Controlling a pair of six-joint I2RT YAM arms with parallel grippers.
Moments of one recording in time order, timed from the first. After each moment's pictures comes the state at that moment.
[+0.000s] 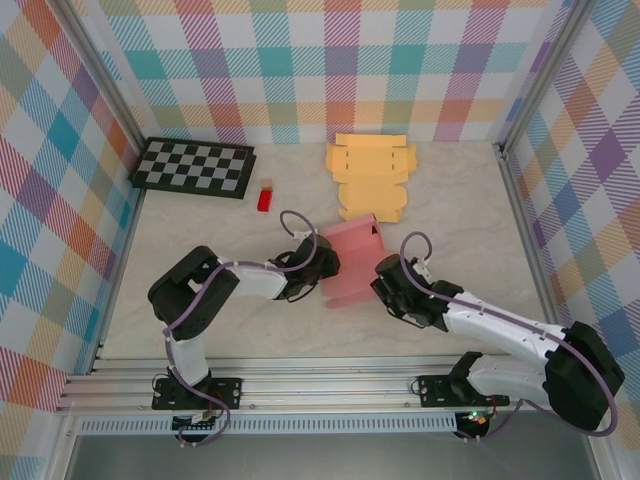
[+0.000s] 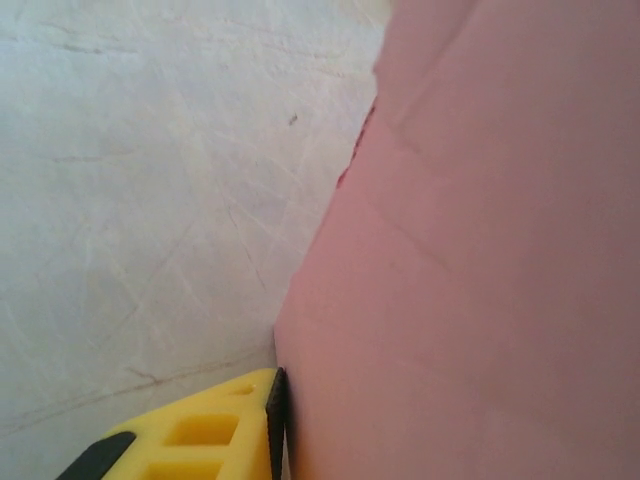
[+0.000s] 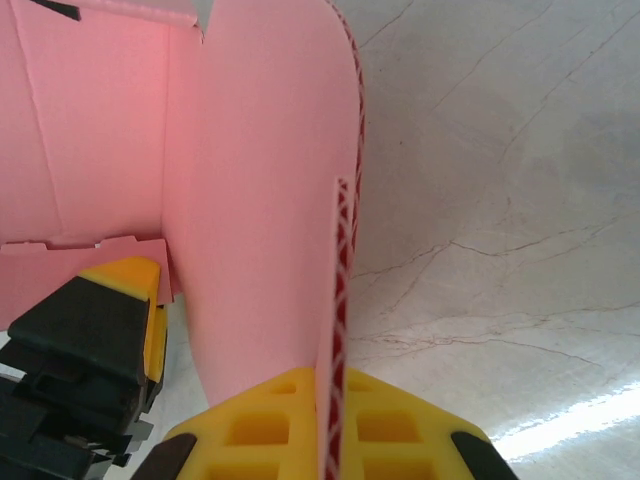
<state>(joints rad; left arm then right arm) -0.79 1.86 0.90 0.21 -0.16 -0.92 0.82 1.13 0.59 -0.39 0.25 1.56</state>
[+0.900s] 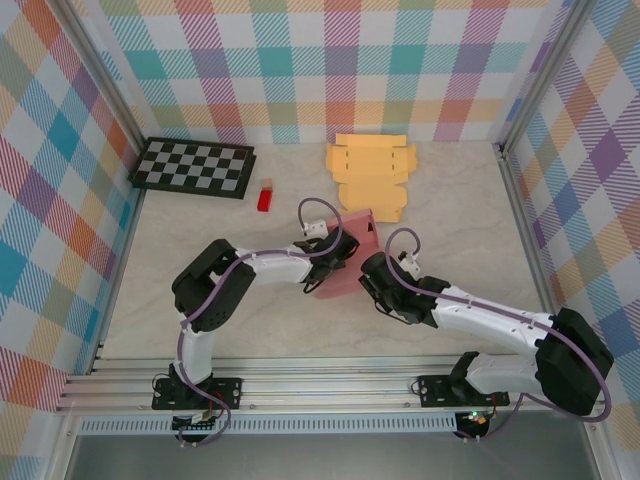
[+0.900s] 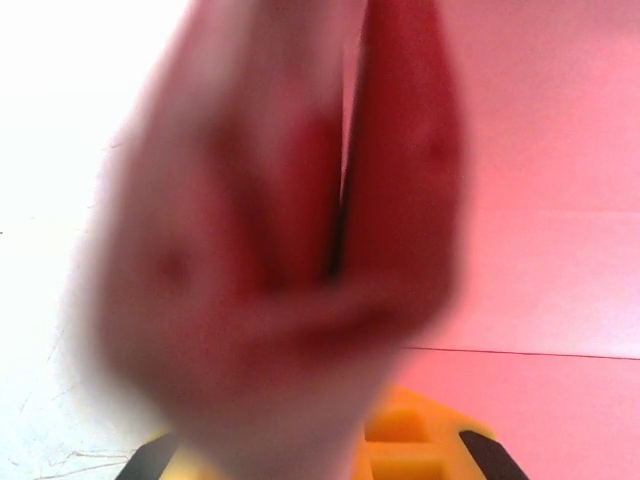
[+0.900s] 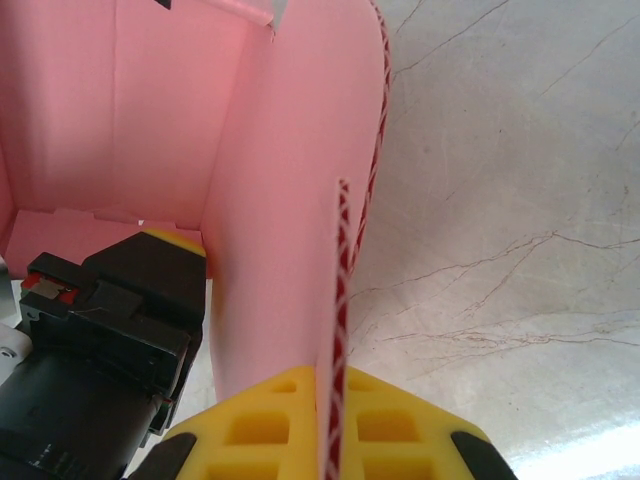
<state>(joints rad) -0.84 1.99 1.22 -0.26 -0.47 -0.96 0.89 1.20 0.66 -0.35 0.33 1.58</state>
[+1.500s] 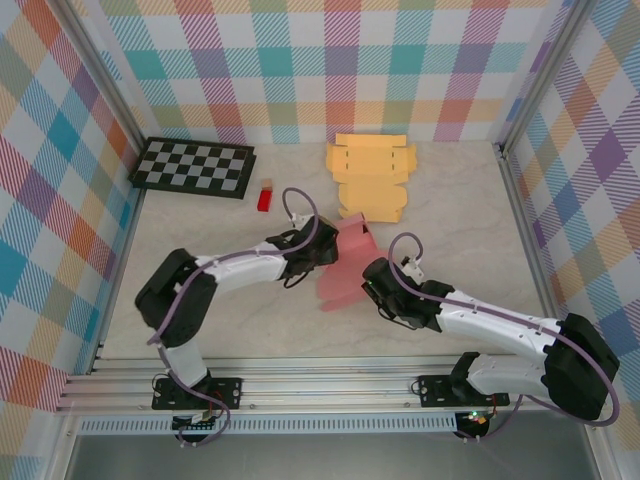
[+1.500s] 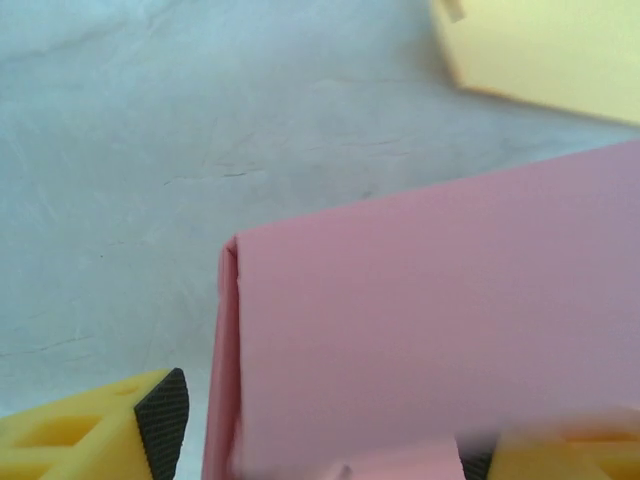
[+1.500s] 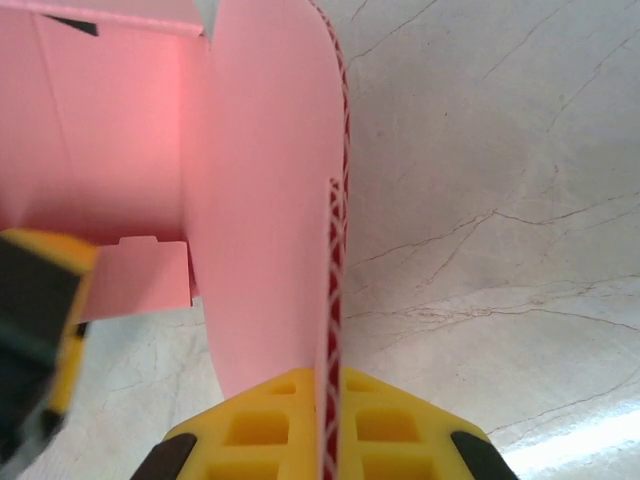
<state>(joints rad) -0.77 1.71 1.09 -0.28 -0.28 -0.78 0.92 1.16 0.64 -0.43 0.34 1.60</state>
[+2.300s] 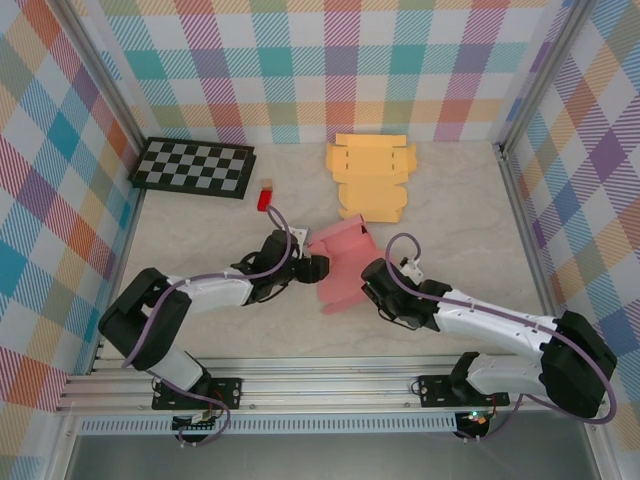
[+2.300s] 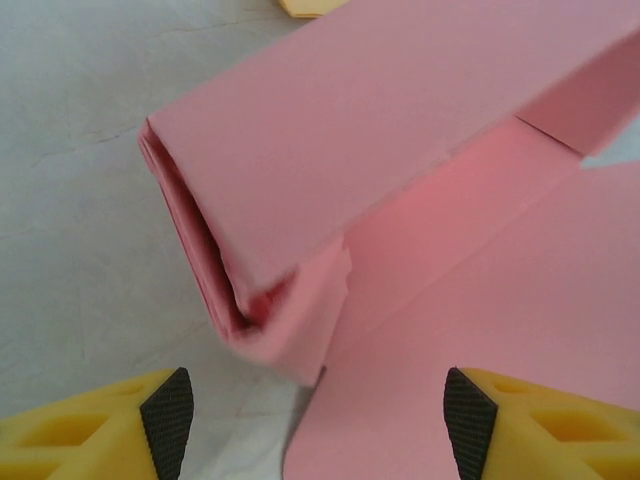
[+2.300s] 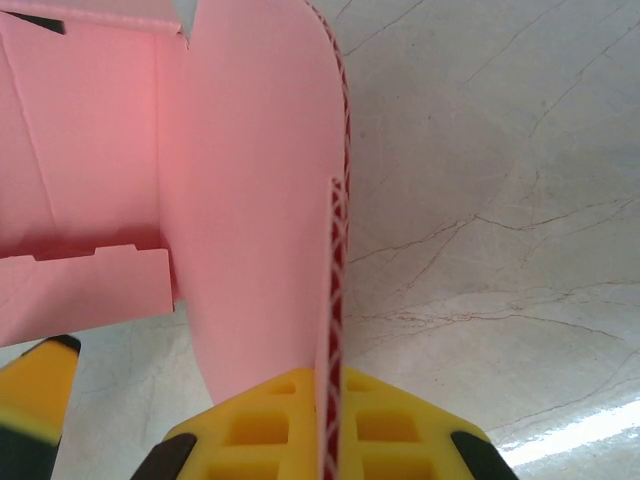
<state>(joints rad) -0.67 1.58 0.71 0.21 0.08 -0.48 0.92 1.18 0.65 -0.44 0.34 1.57</state>
